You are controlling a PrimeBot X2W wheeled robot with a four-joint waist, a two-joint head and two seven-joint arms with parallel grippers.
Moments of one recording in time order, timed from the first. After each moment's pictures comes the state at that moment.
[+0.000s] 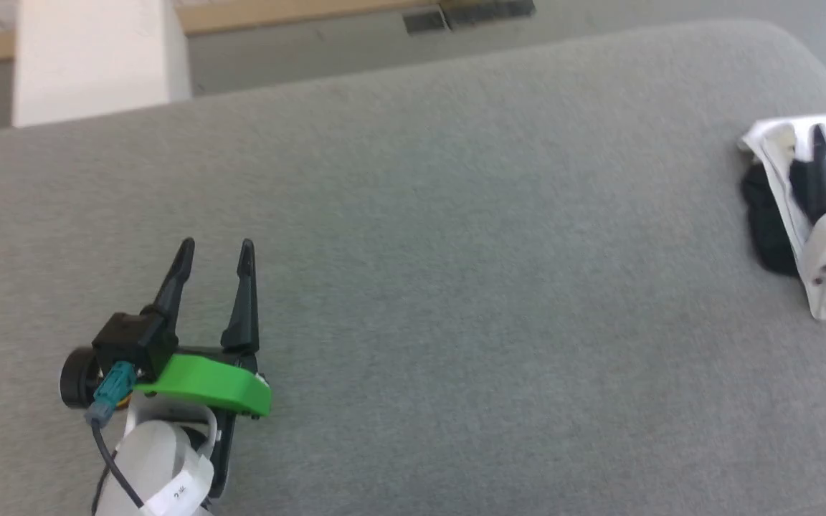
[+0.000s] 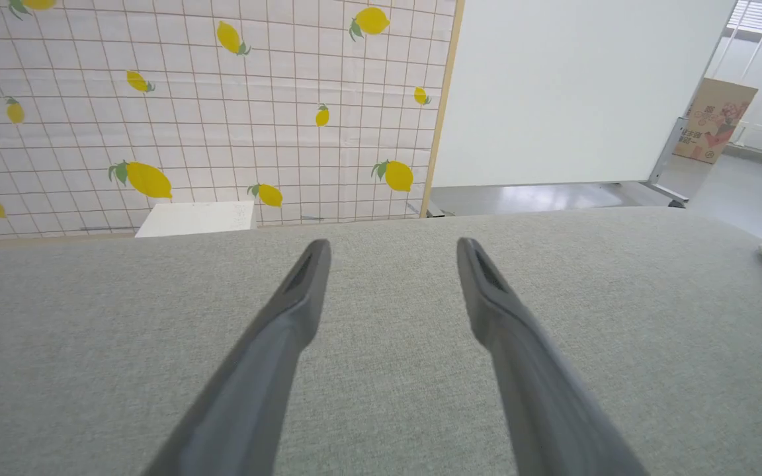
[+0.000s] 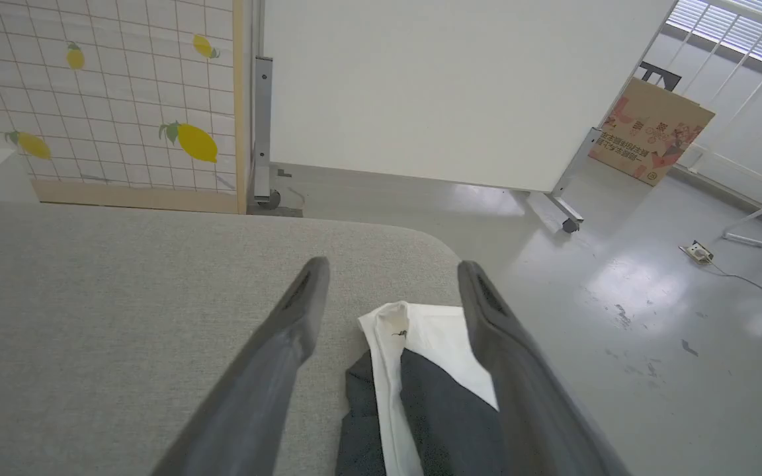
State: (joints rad) left arm -0.20 0.12 -0.04 0.15 -0.19 -0.10 -0.25; right arm -0.58 -0.30 -0.19 0.51 -0.03 0.13 -0.03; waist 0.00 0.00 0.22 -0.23
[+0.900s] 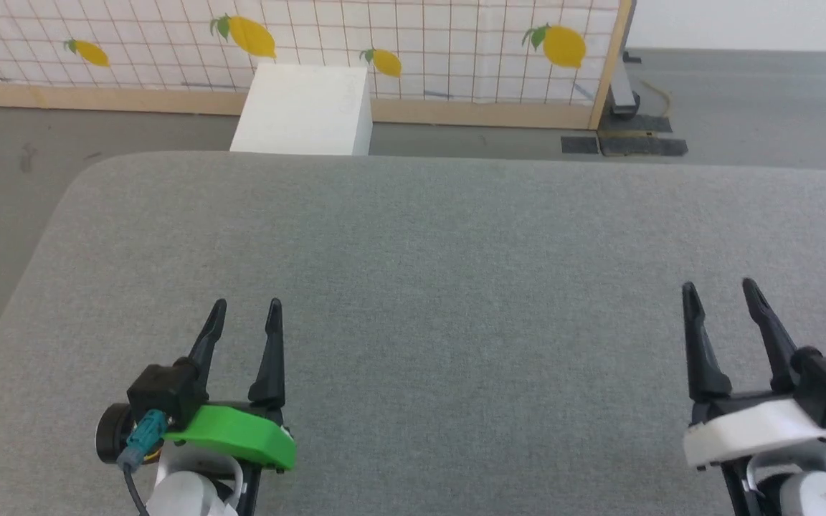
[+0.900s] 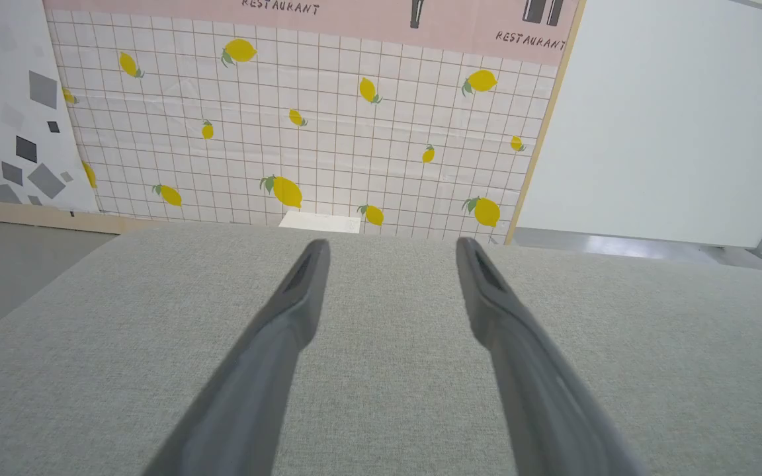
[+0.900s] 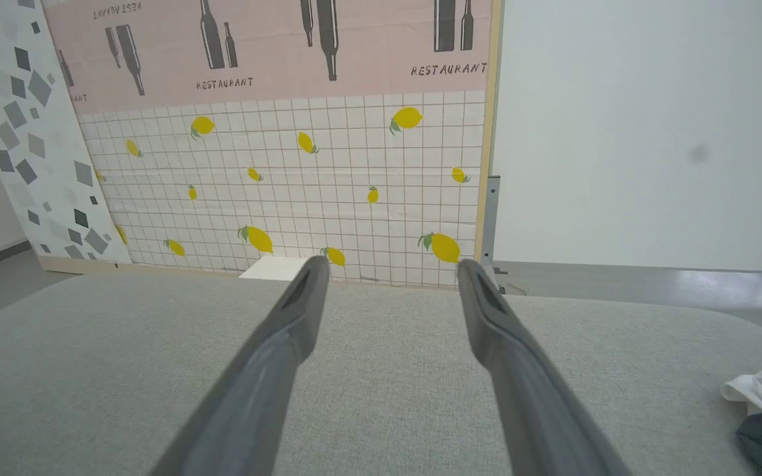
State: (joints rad) left arm -0.10 0.07 -0.06 0.17 -0.20 -0.11 -0.26; right arm -0.03 -0.05 -0.08 0.01 0.10 0.13 -0.17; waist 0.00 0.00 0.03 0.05
